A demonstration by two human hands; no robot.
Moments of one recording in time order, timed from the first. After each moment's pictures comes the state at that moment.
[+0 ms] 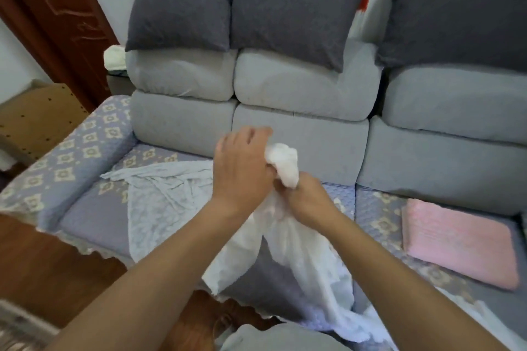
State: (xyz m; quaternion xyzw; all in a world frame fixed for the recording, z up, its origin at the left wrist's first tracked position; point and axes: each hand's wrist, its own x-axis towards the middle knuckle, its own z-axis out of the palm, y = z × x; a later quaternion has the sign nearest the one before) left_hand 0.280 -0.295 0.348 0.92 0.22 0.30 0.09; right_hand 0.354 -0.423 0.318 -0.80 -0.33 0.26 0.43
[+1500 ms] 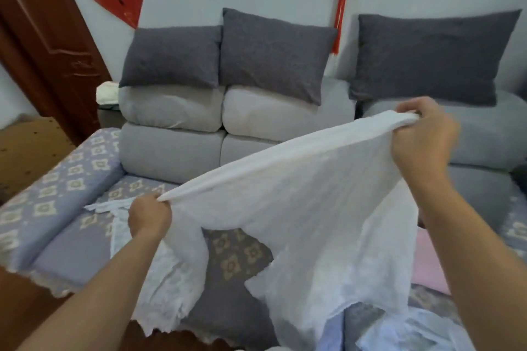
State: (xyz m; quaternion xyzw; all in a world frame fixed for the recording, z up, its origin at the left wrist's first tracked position) left_hand 0.203 -0.173 0.284 0.77 0.56 0.23 0.22; right_hand 0.464 -0.525 0.436 -0.82 -0.16 -0.26 0.48
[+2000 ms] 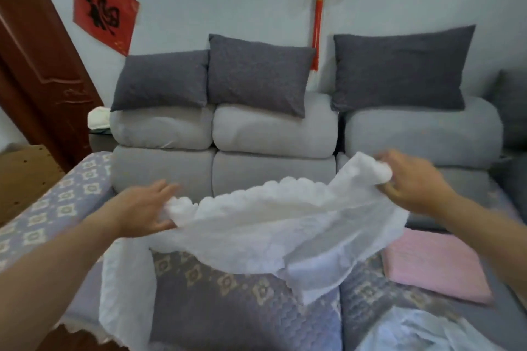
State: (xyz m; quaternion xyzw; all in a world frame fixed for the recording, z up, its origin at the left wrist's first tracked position) left_hand 0.192 -0.139 0.351 0.98 0.14 -0.04 -0.12; right_hand 0.486 -0.617 0.382 -0.89 -0.40 -0.16 0.15
